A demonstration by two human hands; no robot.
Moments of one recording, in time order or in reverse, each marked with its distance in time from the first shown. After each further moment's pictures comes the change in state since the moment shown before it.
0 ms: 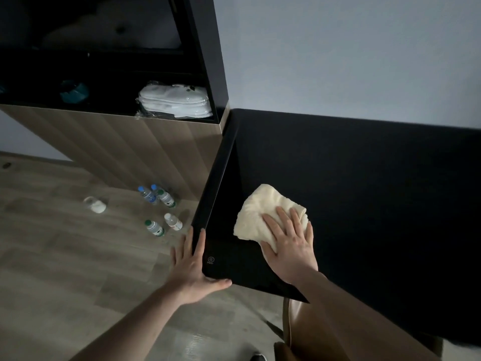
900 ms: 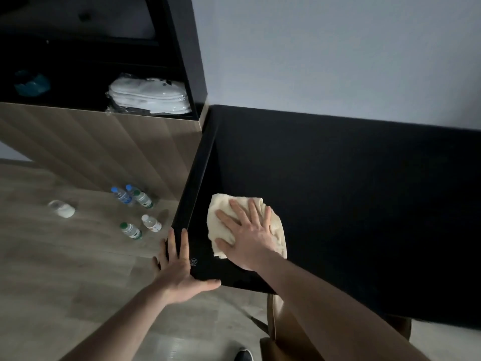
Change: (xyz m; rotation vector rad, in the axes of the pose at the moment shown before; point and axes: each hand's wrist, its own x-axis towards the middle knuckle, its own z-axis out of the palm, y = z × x) left_hand 0.009 0.001 0.003 -0.126 -0.118 -0.042; right_hand 0.033 -0.063 -0.014 -0.143 -0.211 -0.087
